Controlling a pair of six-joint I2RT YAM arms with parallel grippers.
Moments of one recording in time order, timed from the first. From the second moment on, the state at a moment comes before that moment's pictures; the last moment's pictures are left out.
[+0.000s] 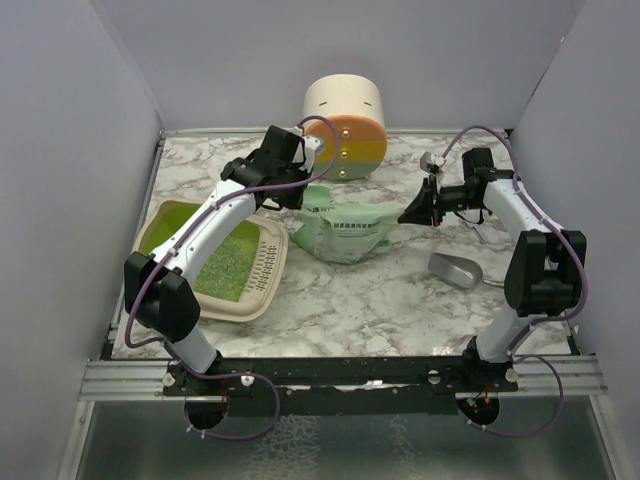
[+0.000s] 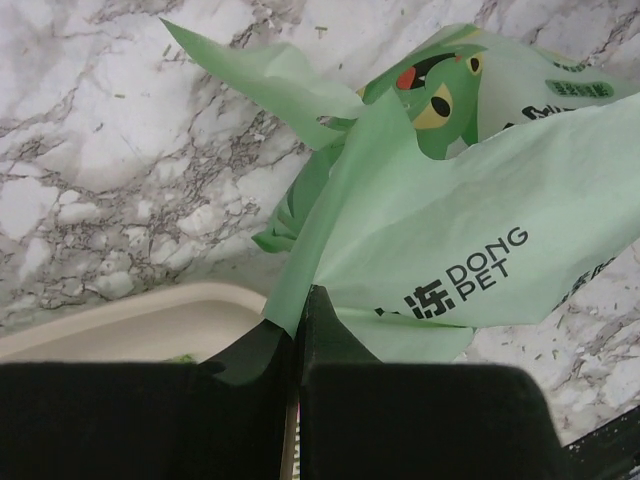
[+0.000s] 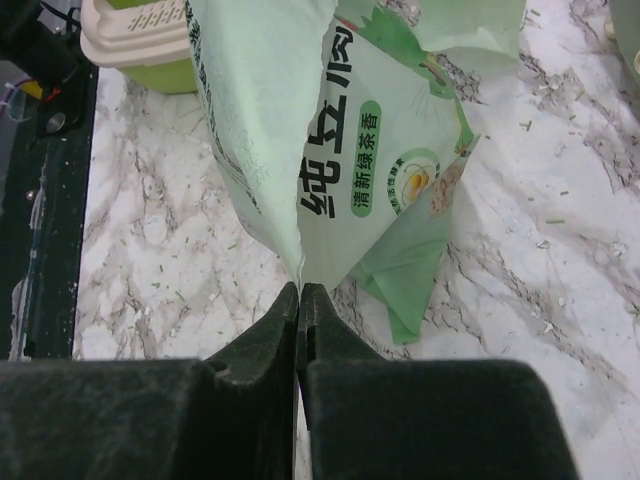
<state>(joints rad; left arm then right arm) -0.50 1.62 1.57 -0.78 0.07 -0.01 0.00 1.73 1.31 -0.82 -1.27 -0.96</state>
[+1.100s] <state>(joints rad) -0.49 1.64 1.63 -0.92 0.11 -0.04 0.30 1.33 1.16 -0.59 -0.91 -1.32</state>
